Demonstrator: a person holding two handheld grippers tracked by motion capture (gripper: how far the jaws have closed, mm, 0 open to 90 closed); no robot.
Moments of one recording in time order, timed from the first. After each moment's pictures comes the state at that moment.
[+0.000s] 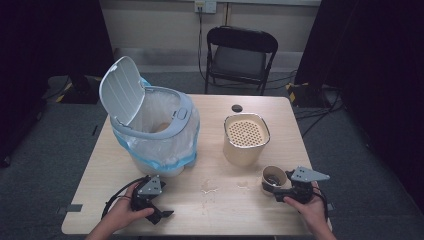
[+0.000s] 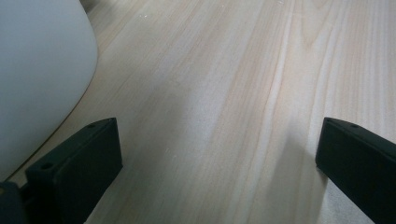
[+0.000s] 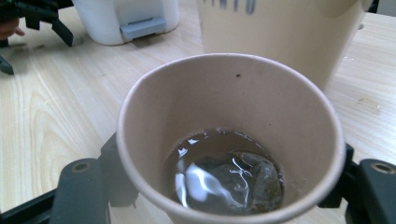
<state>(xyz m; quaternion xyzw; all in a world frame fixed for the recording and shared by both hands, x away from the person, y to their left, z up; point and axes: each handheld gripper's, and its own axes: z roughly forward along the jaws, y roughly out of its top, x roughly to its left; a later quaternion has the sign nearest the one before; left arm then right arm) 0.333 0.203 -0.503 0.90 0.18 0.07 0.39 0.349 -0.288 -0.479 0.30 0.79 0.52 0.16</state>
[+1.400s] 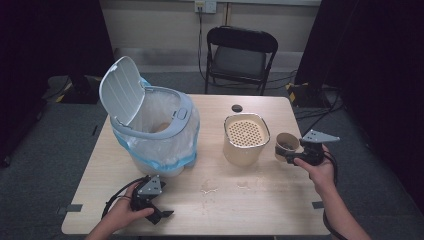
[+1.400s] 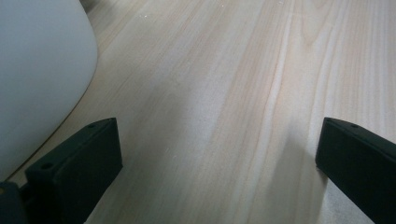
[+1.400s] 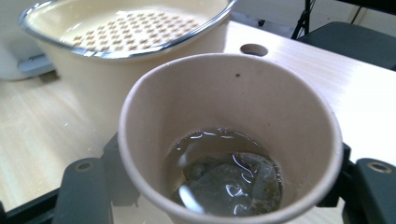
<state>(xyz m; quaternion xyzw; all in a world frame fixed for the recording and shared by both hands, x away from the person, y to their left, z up) 0.333 0.203 -0.503 0.90 0.18 0.07 0.38 0.439 -0.326 -0.431 0.35 0.78 0.48 0.21</state>
